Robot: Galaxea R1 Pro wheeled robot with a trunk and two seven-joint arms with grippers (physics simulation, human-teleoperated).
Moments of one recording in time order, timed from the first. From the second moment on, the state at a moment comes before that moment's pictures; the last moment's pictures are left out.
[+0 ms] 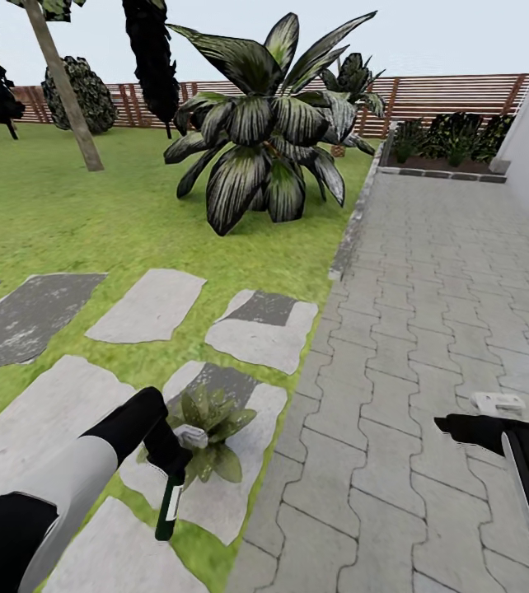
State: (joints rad) left arm -0.94 0.08 -0.31 -0.44 -0.63 1.02 -1.14; right arm -0.41 -0.24 -0.32 -1.53 0.17 1.02 0.29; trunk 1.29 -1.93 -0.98
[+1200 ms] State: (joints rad) left arm -0.94 0.08 -0.31 -0.44 -0.63 1.01 -1.12; right arm -0.41 -0.24 -0.32 -1.53 0.17 1.02 0.29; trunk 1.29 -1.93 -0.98
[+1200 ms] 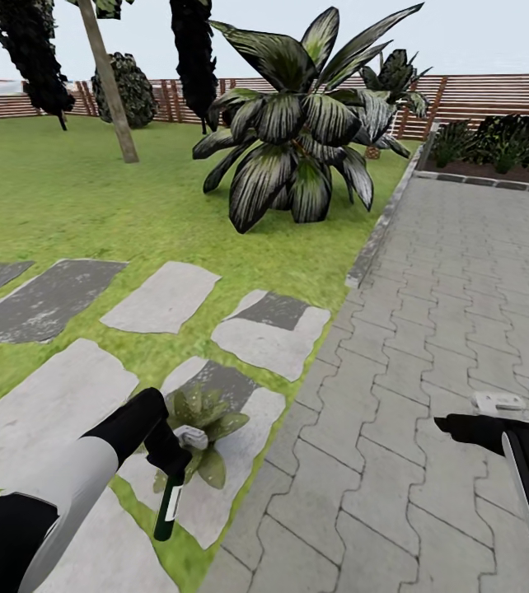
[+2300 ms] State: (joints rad) left arm -0.88 0.09 -0.31 -0.44 -0.63 1.01 -1.10; right arm -0.41 -0.24 -0.32 -1.53 0.17 1.02 0.29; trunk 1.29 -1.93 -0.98
